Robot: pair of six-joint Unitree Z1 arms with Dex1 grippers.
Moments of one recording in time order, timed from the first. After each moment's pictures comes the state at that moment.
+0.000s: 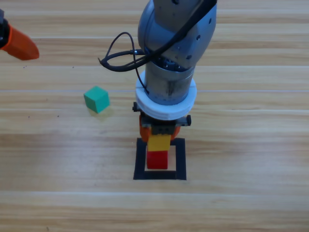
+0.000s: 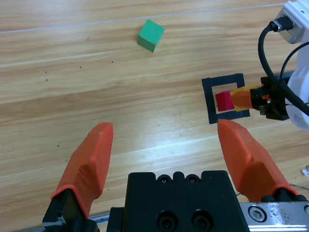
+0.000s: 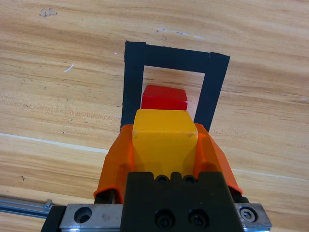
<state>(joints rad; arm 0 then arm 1) -0.76 1.32 -1.31 0.95 0.29 -0.64 1.04 2.39 -2.14 1.16 -0.07 0.90</state>
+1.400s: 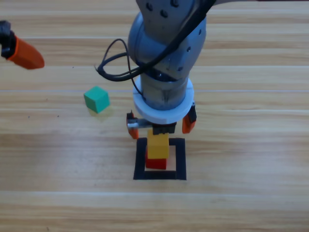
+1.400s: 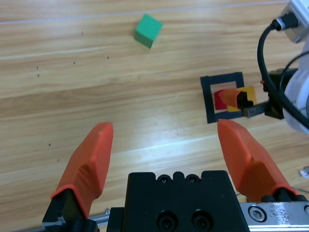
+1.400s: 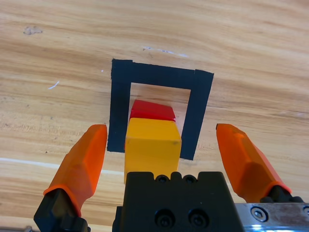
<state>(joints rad) -0.76 1.31 -1.25 0.89 0.28 -0.66 1.07 2.41 -2.15 1.16 -0.18 0.90</state>
